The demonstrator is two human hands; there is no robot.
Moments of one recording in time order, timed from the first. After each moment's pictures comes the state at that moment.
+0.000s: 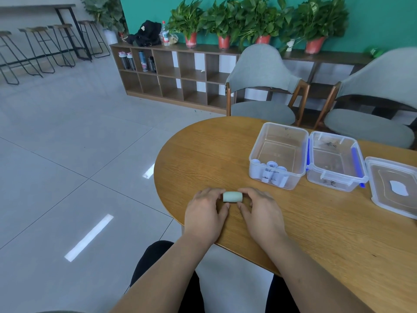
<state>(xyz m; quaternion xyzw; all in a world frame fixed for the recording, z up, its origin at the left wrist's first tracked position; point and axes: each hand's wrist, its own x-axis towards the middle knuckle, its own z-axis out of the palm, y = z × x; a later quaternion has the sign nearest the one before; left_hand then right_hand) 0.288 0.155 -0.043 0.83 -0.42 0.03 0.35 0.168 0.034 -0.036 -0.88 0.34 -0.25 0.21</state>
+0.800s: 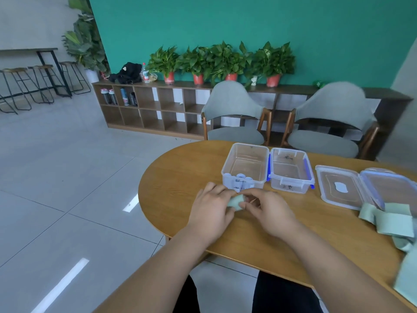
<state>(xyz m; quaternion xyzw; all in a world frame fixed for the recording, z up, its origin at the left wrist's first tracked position) 0.237 0.131 0.032 0.76 -0.60 0.12 0.24 0.079 0.009 0.046 -0.89 0.29 -0.22 0.28</state>
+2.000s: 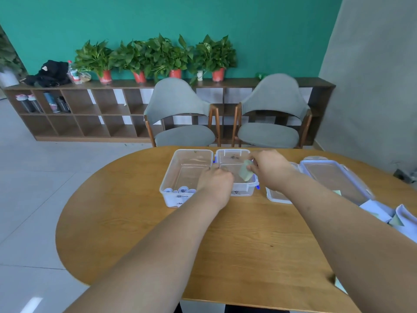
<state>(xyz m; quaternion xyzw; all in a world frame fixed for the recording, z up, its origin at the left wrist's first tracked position) 0.166 -0.075 0.076 0.73 -0.67 0.11 0.01 0.014 -0.171 0.119 -0.88 0.46 -0.10 0.07</state>
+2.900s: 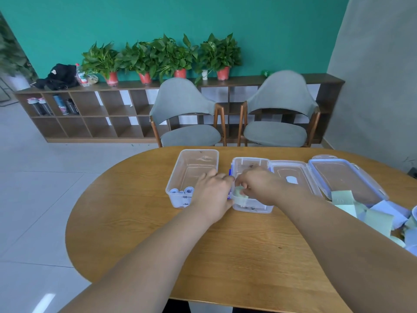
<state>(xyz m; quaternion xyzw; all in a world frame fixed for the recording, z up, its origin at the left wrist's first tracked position) 0.185 -0.045 0.057 0.71 -0.69 0.10 0.11 0.037 -0.157 0.084 -0.94 0.34 0.05 0.05</state>
